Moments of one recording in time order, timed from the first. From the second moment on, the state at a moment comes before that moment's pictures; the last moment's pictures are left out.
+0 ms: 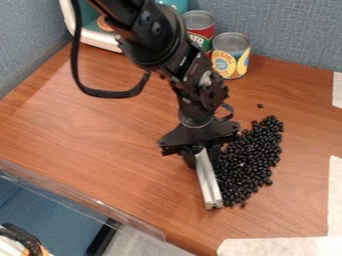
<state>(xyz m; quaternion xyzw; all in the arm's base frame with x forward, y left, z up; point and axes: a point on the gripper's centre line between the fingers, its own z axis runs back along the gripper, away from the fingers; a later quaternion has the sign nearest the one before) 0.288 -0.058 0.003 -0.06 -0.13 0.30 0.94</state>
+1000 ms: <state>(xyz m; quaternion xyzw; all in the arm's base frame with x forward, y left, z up) 0.304 -0.071 0.031 -0.08 -0.14 0.28 0.95</state>
